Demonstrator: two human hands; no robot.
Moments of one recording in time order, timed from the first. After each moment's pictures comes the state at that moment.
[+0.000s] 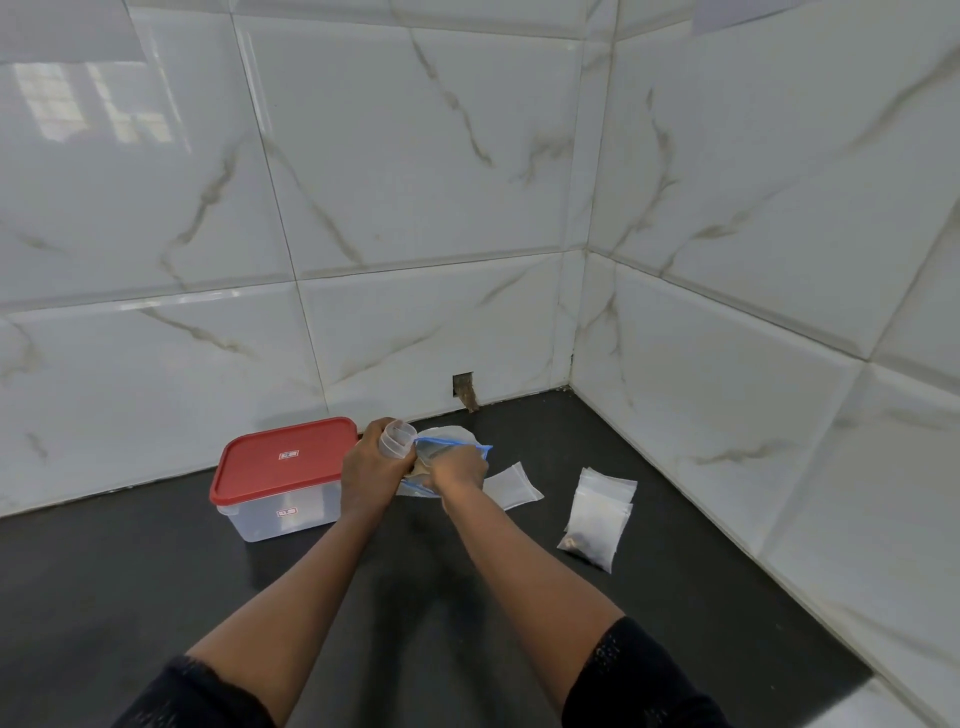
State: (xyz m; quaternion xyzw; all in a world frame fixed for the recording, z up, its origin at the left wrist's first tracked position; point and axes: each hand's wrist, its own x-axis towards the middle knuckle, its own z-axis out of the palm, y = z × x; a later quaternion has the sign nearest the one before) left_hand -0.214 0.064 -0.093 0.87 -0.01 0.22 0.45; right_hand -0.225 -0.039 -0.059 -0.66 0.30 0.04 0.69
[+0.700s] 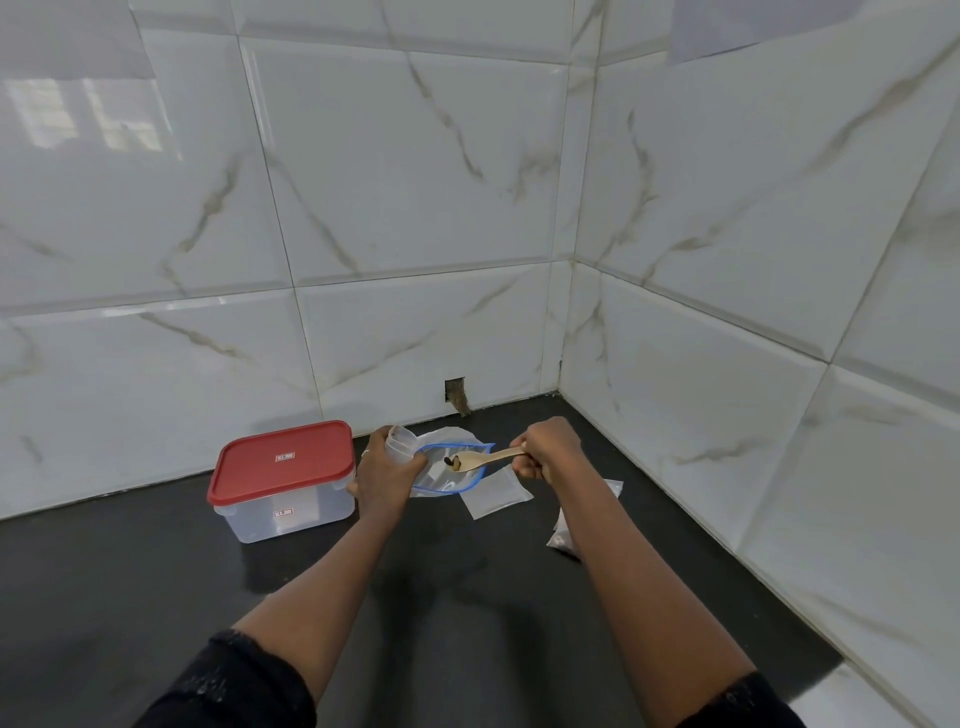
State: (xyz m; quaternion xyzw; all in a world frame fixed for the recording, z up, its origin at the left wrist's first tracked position) left_hand -0.218 0.042 -0.097 0.86 0.08 0.16 0.48; right_hand -0.258 -0.146 -0.010 -0.77 0.26 0.03 0.59
